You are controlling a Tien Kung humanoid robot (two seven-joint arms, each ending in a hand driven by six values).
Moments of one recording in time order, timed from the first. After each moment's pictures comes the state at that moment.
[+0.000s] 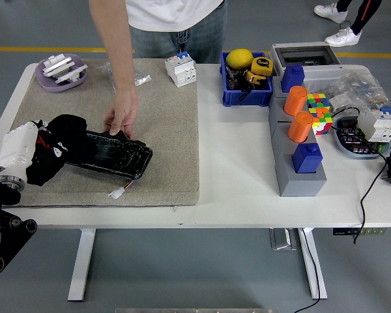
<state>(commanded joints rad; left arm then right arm) -0.31 0.37 -1.02 -1.00 1.89 0.53 0.09 0.13 -0.45 0.08 0.35 0.23 0.05 -0.17</state>
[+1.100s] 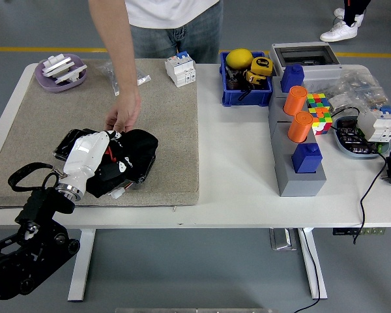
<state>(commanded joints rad) -0.32 0.34 -0.78 -1.21 1.93 0.51 0.17 0.13 -0.46 0.07 0.35 0.23 0.05 -0.17</state>
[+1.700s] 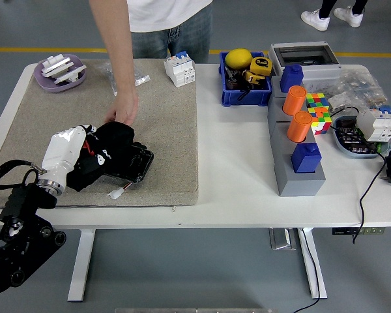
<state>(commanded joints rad) -0.32 0.35 -0.90 -1.11 1.93 0.53 0.15 0.13 -0.46 0.07 0.35 0.23 0.05 -0.17</state>
